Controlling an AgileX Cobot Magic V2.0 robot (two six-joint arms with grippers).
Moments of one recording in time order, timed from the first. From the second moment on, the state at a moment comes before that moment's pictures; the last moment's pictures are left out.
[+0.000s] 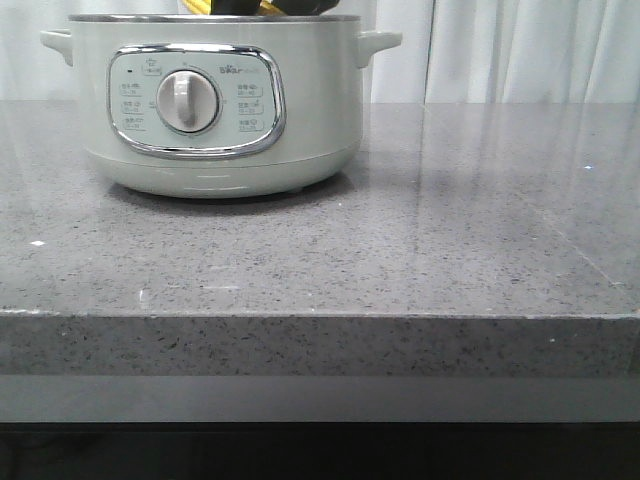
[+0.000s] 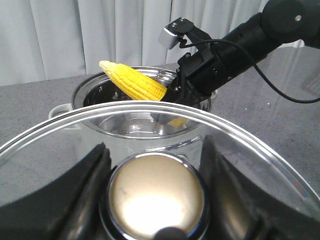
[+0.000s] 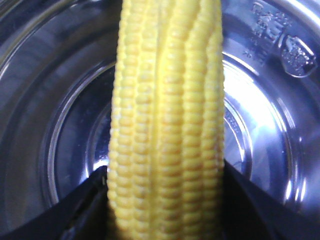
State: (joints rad) left arm -0.46 0.55 -0.85 -0.08 0.58 0.03; right arm 0.55 2.01 -2.03 0.20 0.84 -0.19
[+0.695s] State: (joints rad) left arm -0.46 0.55 -0.85 -0.08 0.58 0.03; right arm 0.55 1.80 -1.96 0.21 0.94 -0.20
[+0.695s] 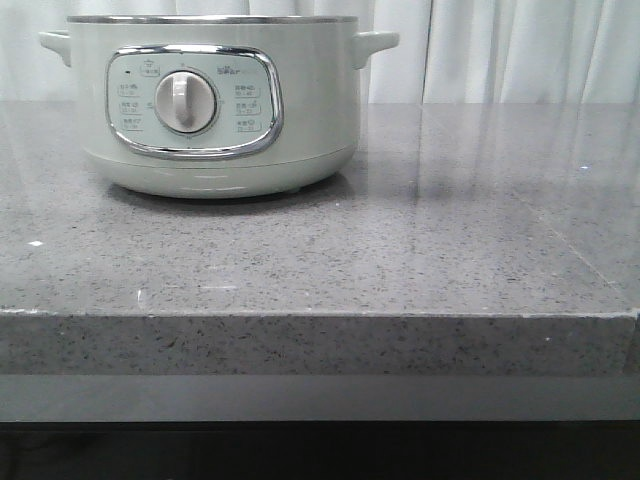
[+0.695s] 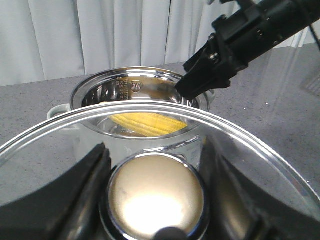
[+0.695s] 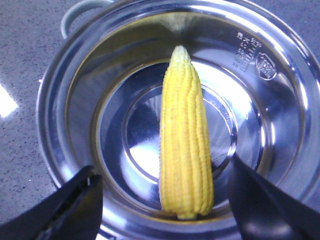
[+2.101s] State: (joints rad) left arm -0.46 0.55 -0.85 -0.08 0.58 0.03; right arm 0.55 0.73 -0.68 0.24 0.29 -0.20
